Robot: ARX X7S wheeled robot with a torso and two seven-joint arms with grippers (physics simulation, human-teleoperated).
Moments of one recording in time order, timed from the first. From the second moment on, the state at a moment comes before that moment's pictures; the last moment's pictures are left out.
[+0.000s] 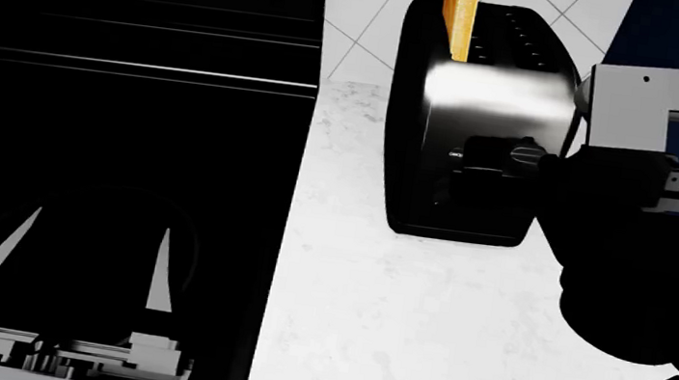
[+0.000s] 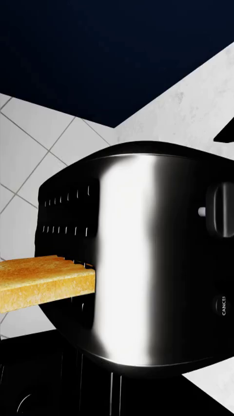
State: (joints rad) left arm 0.24 -0.33 0.10 0.75 -0.16 0.01 -0.25; right arm 1.01 0.36 0.00 -0.35 1.39 1.52 1.13
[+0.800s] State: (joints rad) left arm 0.24 -0.34 0.11 0.75 -0.17 0.02 -0.27; right arm 1.04 0.42 -0.09 -0.37 1.41 1.43 1.15
